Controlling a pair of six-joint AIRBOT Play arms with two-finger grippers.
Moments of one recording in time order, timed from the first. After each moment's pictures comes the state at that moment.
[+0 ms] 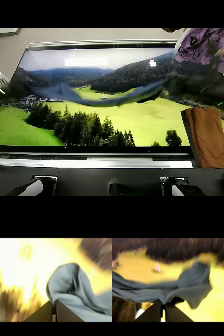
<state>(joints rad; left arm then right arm) 0.38 -1.15 1.26 0.90 -1.08 -1.35 -0.11 -0.98 1.26 -0.86 1.08 1.21</state>
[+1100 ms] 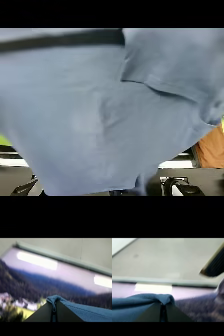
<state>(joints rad) 0.35 -0.86 1.75 1.32 -1.31 -1.67 -0.11 -0.98 2.01 -1.22 1.27 1.52</state>
